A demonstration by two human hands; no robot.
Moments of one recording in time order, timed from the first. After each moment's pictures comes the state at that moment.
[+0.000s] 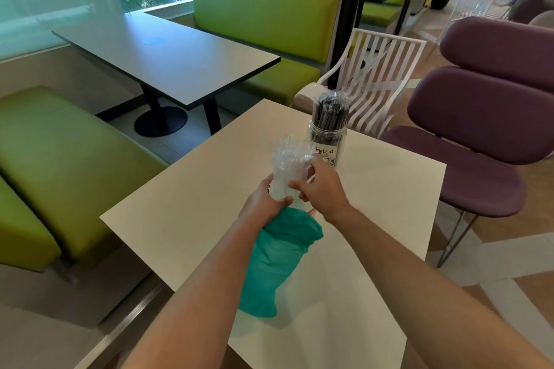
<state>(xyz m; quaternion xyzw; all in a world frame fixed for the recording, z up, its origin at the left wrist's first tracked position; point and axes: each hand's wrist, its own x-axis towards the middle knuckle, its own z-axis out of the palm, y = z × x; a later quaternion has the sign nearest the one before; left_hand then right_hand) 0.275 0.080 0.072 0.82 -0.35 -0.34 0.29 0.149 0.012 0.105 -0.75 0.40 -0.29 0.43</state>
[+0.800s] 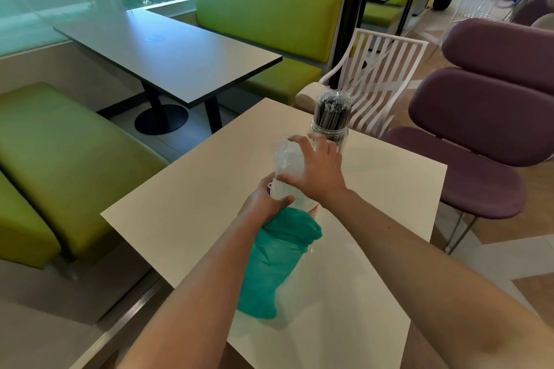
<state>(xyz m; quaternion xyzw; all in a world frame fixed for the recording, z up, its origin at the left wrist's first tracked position) 0.277 0.084 0.075 0.82 -0.34 -0.36 0.30 0.166 -0.005 0.113 -0.89 0.41 -0.20 0.09</state>
